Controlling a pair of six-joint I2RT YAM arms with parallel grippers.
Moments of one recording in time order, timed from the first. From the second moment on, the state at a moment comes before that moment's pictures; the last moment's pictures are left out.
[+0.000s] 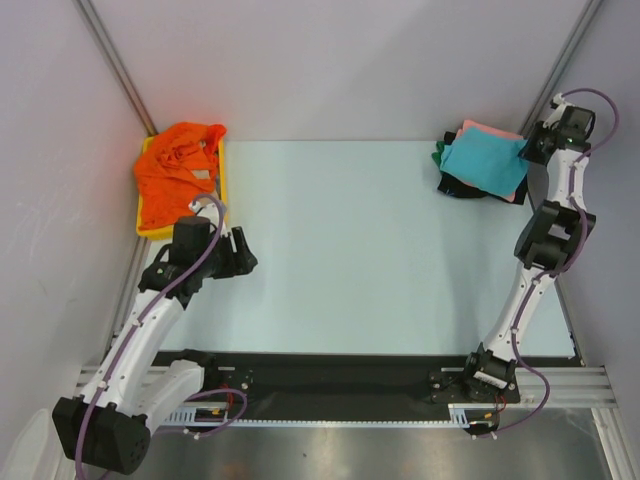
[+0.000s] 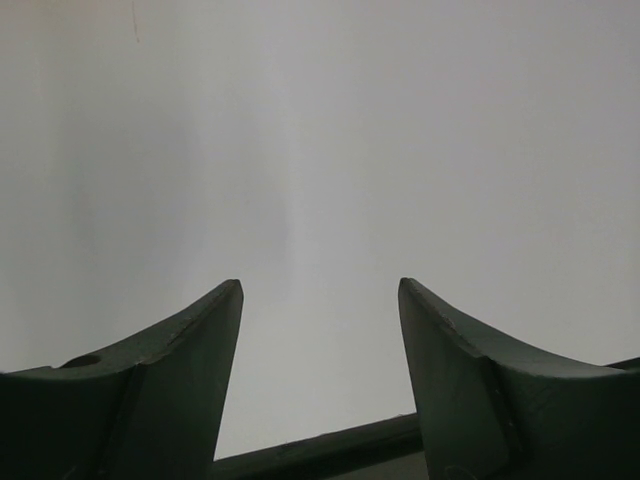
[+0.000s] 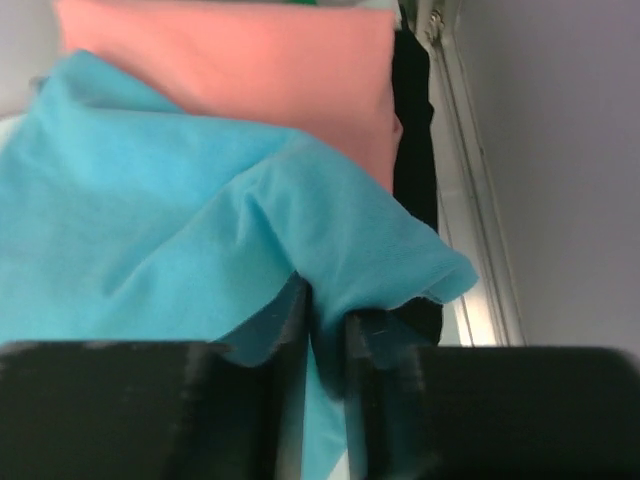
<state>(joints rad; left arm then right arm) -0.22 0.90 0.80 -0.65 0.11 -0.33 -0.41 2.39 2.32 -0.55 -0.29 -0.01</state>
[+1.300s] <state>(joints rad) -0.22 0.84 0.80 -0.65 0.12 -0.33 -0.46 1.88 1.32 -0.13 -0.34 0.53</state>
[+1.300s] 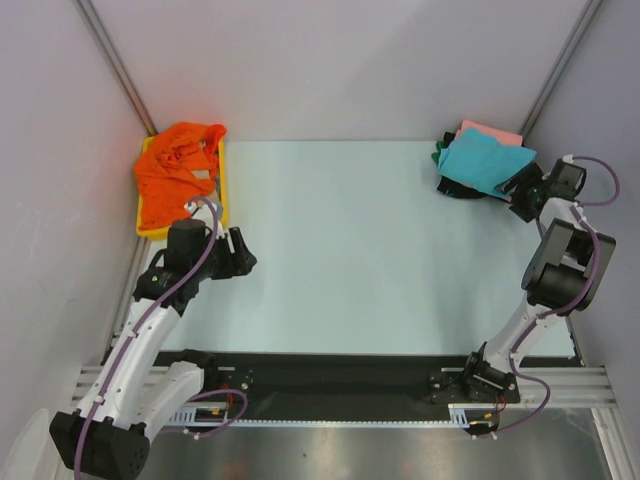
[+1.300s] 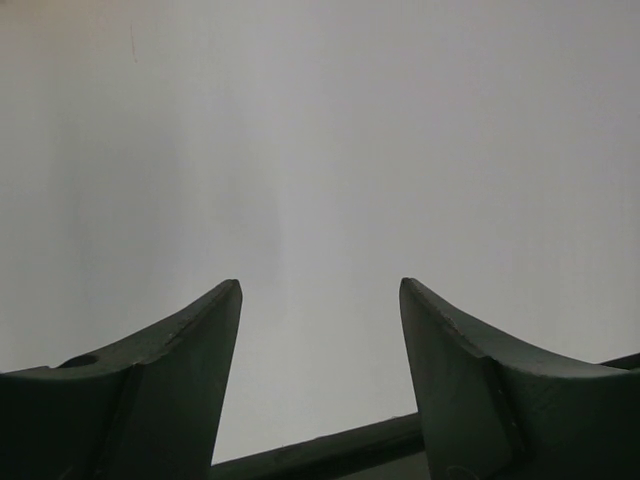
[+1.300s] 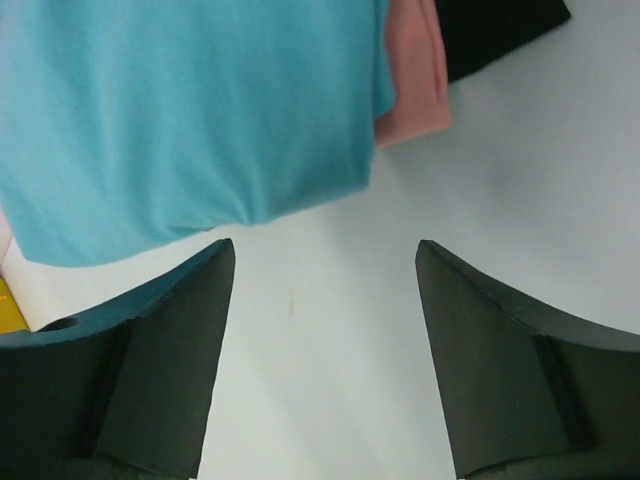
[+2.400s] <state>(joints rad) -0.22 0.85 0.80 -0.65 0.12 -0.33 -0.47 1.96 1.49 -0.15 -0.29 0.46</state>
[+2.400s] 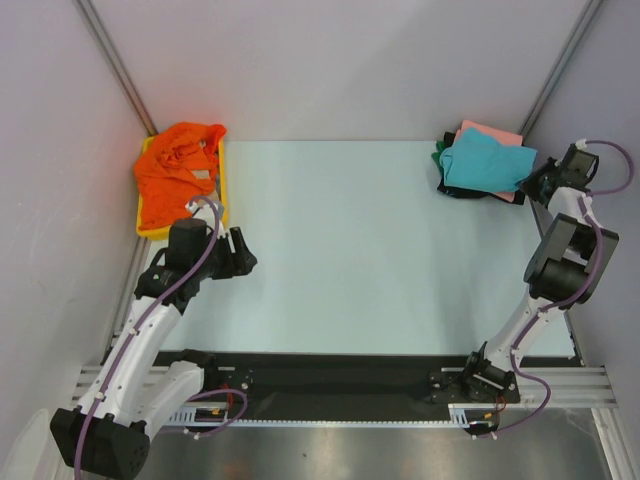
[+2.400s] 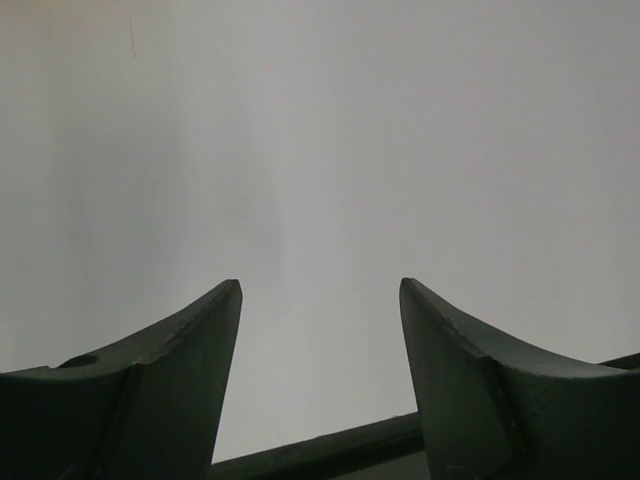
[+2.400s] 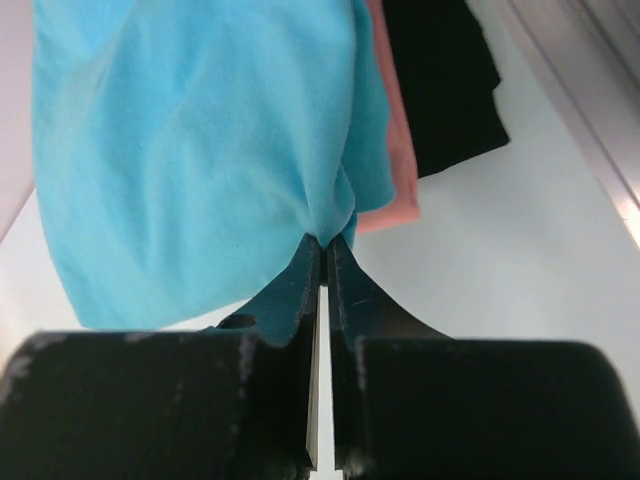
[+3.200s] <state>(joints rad) -0.22 0.86 0.80 -0.65 0.12 -0.33 -0.49 1.96 1.49 -0.24 -0.15 0.47</state>
